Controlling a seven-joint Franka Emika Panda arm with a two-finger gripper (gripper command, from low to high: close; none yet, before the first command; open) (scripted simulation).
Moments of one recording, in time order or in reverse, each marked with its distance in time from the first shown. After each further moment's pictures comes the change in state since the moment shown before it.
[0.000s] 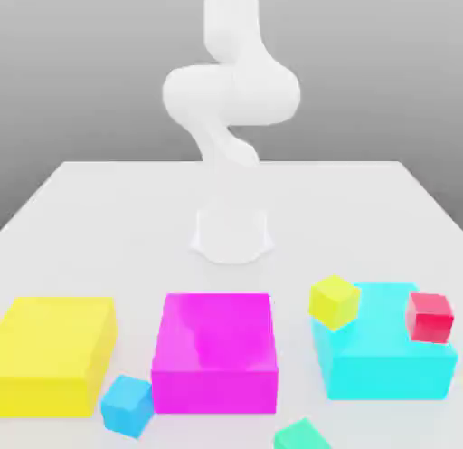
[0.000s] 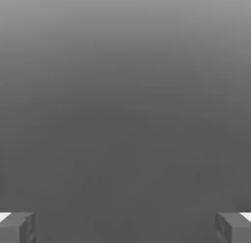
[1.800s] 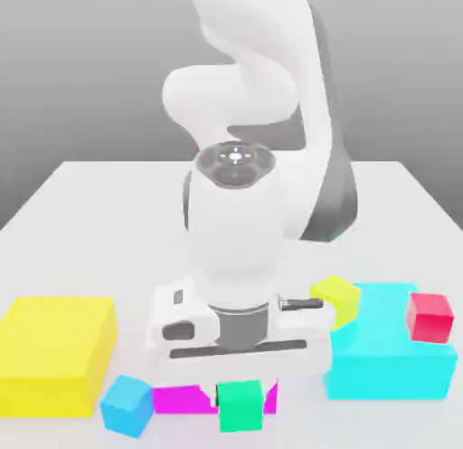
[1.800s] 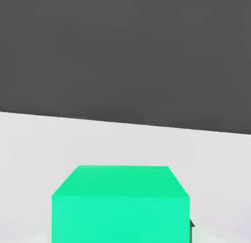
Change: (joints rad) arm 0.041 0.936 -0.111 -0.103 0.092 0.295 0.000
